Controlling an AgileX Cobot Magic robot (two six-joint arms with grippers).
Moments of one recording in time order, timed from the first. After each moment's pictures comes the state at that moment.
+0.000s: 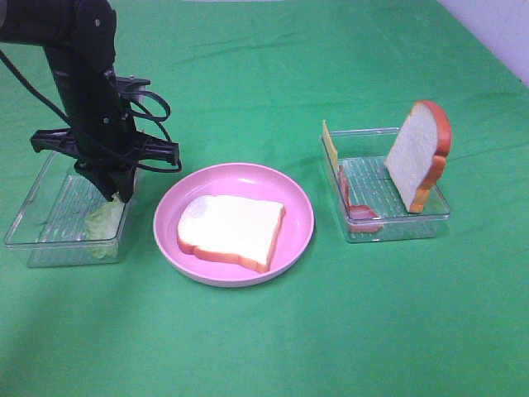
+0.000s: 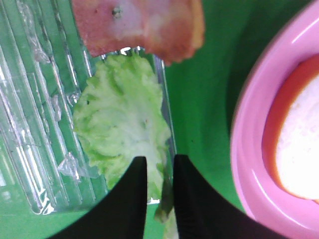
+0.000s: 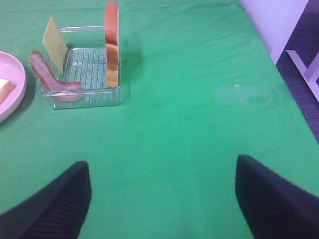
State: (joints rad) left arm -0.37 2.12 -1.56 0.03 1.03 -0.31; right arm -0.06 -0.01 -0.51 0.04 1.07 -0.08
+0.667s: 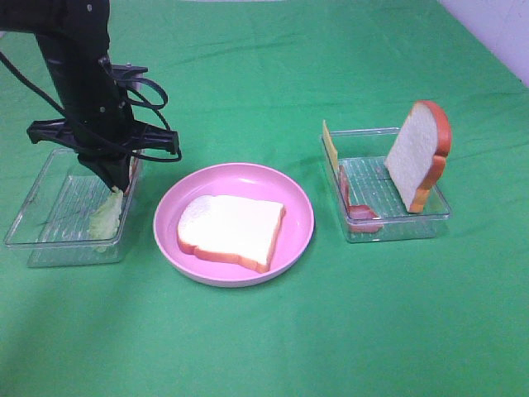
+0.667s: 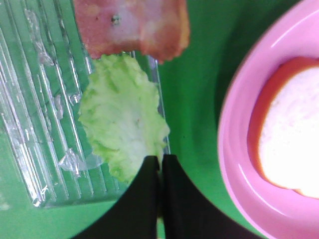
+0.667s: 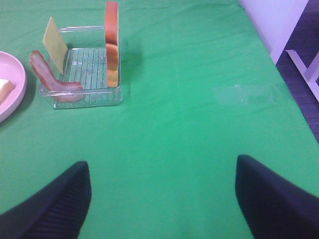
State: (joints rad) left arm -0.37 2.09 -1.56 0.01 1.03 -0.31; right arm -0.06 -0.01 -0.51 0.04 1.07 -0.08
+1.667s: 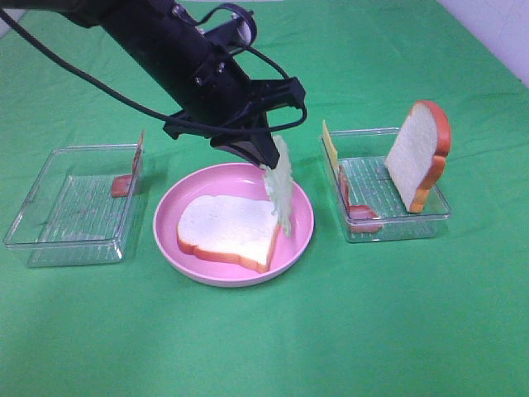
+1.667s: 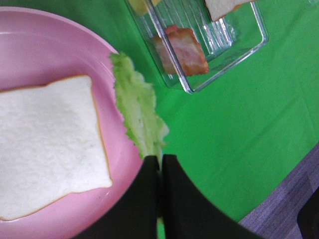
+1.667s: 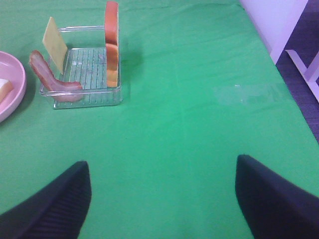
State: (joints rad) left arm -0.54 2.01 -1.57 -0.59 0.85 0.08; right arm -0.06 -0.01 -0.51 0.04 1.07 -0.08
